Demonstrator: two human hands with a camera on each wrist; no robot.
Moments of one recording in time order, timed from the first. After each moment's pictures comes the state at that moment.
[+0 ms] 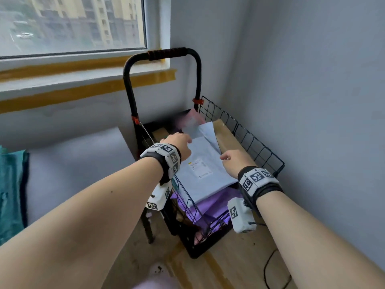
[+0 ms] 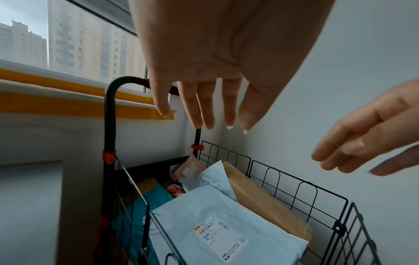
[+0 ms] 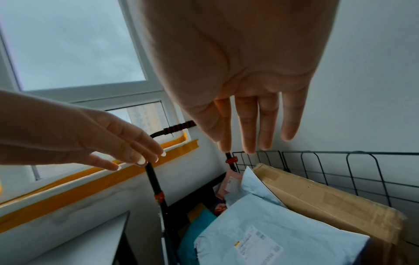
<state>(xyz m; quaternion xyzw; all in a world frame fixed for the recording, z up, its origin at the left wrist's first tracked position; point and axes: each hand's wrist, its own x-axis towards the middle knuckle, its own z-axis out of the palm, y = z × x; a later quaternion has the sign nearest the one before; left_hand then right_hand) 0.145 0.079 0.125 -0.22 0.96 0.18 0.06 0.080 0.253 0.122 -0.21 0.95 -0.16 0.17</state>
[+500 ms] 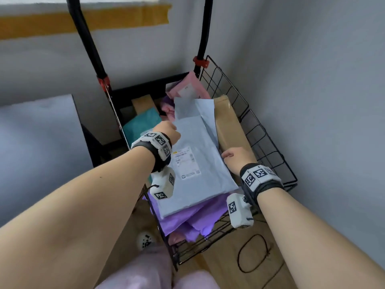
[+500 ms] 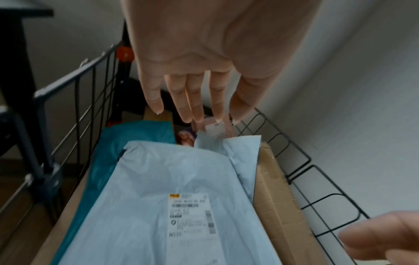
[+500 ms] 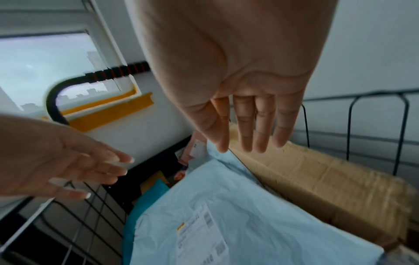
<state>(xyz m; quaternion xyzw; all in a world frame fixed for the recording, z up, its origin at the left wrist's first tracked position) -0.019 0.022 0.009 -0.38 0.83 0.38 0.11 -0.108 0.222 0.014 -0.16 0.93 -0.13 0.30</state>
